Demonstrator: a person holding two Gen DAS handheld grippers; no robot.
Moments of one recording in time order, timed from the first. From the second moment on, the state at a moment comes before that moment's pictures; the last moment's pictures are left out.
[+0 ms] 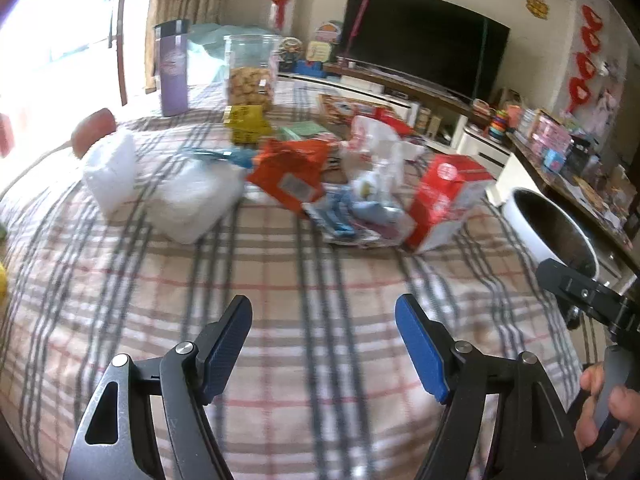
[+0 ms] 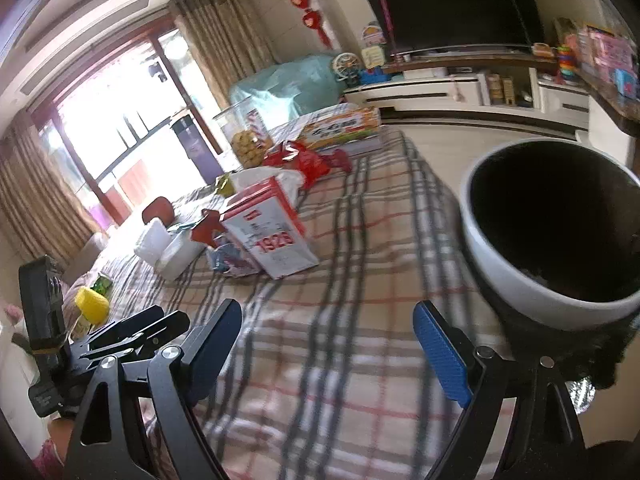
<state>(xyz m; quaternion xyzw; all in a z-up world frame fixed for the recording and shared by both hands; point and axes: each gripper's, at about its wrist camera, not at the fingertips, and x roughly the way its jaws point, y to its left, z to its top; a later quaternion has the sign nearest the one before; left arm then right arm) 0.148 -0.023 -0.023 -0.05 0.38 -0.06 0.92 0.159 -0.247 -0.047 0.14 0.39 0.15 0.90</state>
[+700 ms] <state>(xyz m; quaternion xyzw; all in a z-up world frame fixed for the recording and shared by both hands) 0.224 0.041 -0.024 -0.03 0.39 0.02 0.92 0.219 -0.188 -0.052 0.09 0.38 0.18 0.90</state>
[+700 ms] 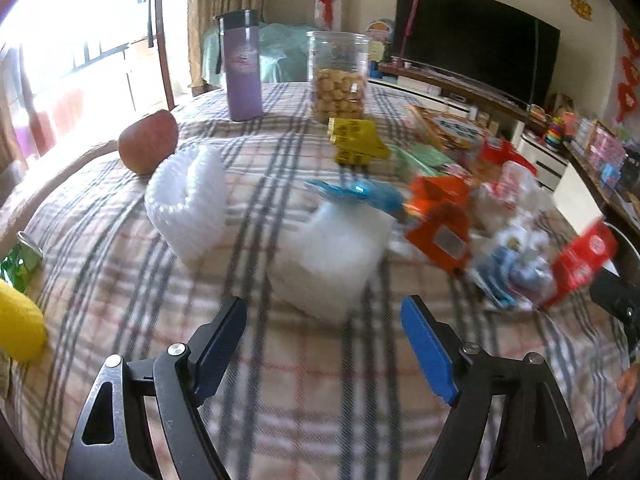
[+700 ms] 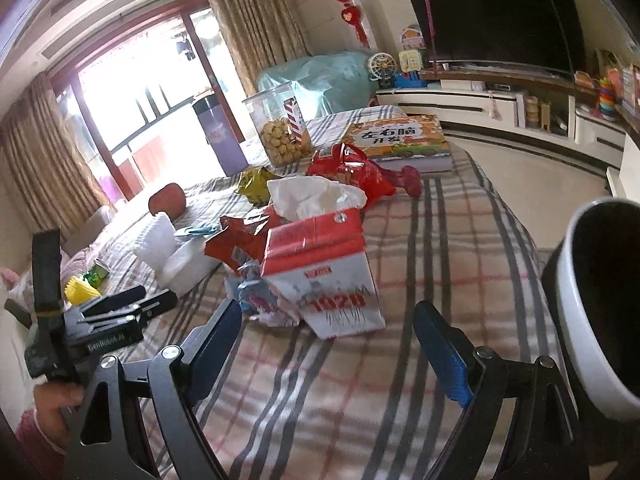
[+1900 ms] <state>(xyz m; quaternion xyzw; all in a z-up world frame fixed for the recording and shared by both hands) 0.167 -0.010 -0.008 -0.03 0.36 -0.10 0.93 0.179 -0.254 -0.038 0.12 0.37 0.17 0.91</state>
